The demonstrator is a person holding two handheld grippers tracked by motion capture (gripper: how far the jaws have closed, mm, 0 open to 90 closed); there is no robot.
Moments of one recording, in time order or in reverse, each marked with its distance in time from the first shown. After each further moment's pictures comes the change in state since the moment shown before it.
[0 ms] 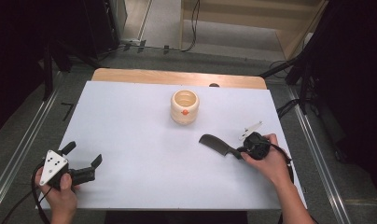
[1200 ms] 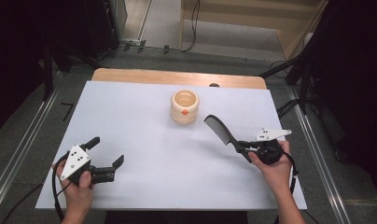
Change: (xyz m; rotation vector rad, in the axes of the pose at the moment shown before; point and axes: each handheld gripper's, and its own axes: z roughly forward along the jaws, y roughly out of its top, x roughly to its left) left arm -0.054 0.039 0.021 0.010 -0.185 0.056; right arm 0.016 -0.028 -0.032 -0.478 -0.011 0.081
